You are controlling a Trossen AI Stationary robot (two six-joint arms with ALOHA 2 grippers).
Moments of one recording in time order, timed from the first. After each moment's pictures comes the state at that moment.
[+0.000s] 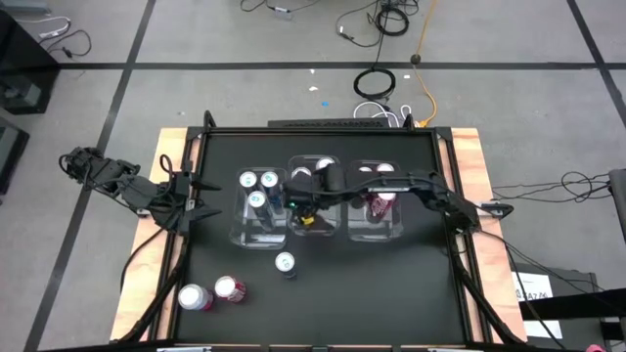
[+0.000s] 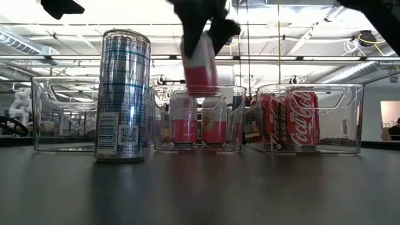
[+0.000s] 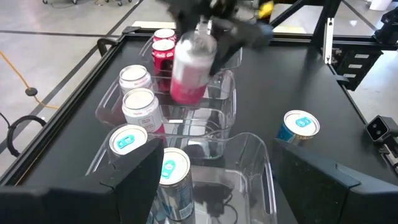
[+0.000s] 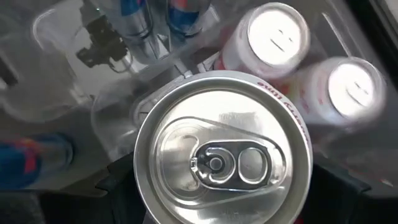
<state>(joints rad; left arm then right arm) -0.49 0.49 0.85 -0.85 -0.50 -0.26 0.06 2.22 2.35 -1.43 0.29 0.60</state>
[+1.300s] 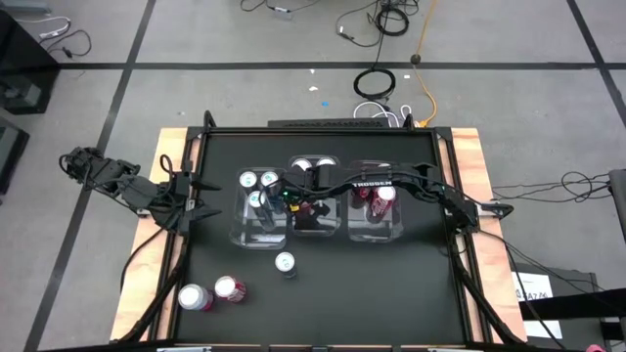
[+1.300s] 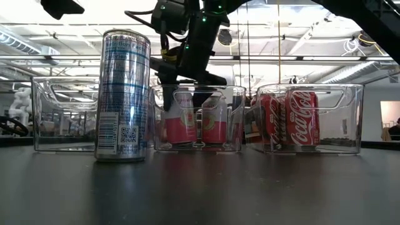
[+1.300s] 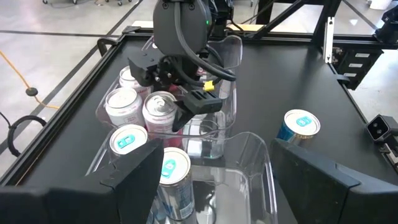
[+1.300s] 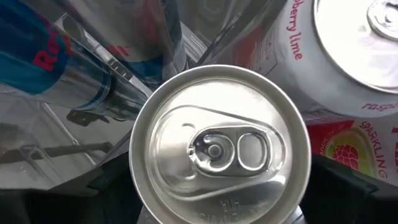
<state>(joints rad) -0.50 0.49 0.84 -0.85 -0.50 -0.26 -0.07 2.24 1.97 -0.90 0.28 0.69</state>
